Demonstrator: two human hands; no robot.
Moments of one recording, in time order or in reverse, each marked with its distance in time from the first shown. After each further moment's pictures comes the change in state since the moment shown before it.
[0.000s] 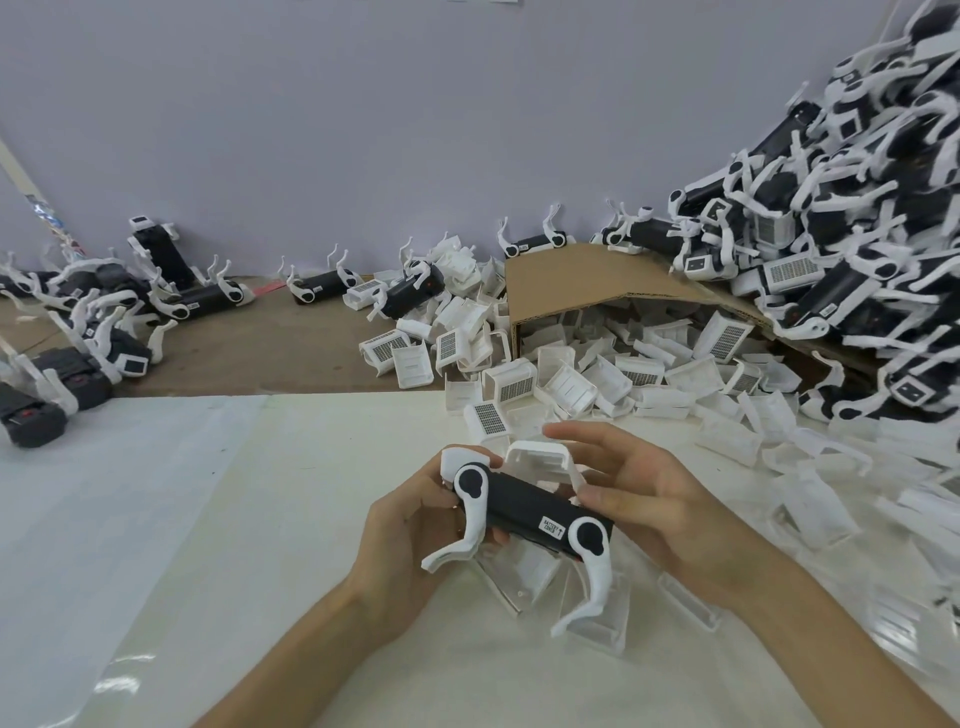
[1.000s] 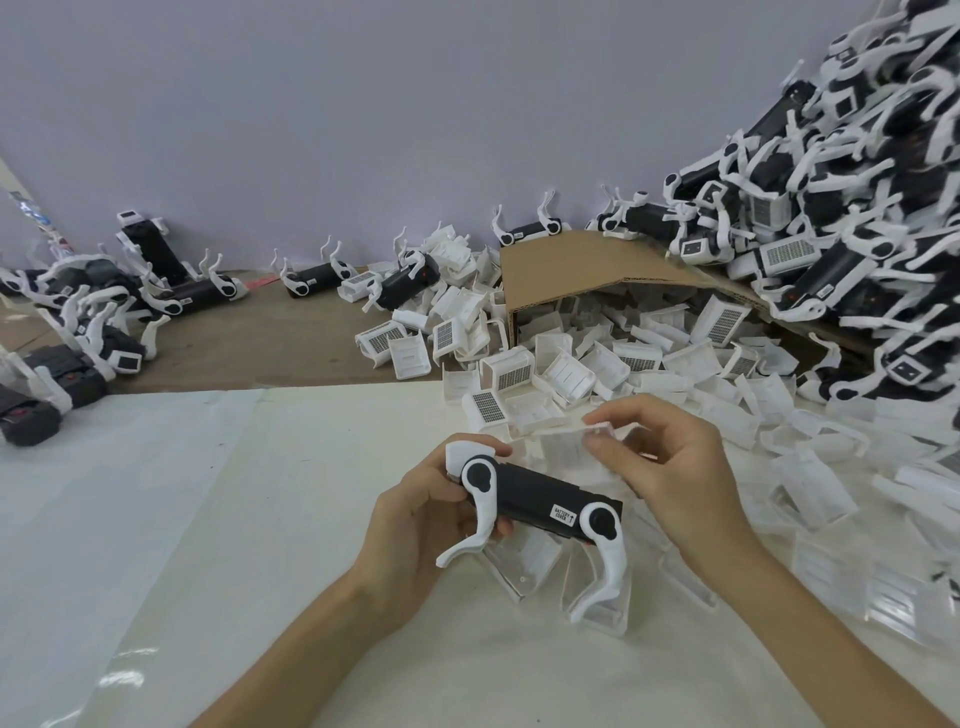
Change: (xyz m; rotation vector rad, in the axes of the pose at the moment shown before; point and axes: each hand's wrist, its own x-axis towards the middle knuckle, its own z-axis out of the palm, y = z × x) left_hand 0.004 -0.005 -0.007 0.062 -0.078 0.004; right_hand 0.003 0.006 0.005 -0.395 0.547 -0.240
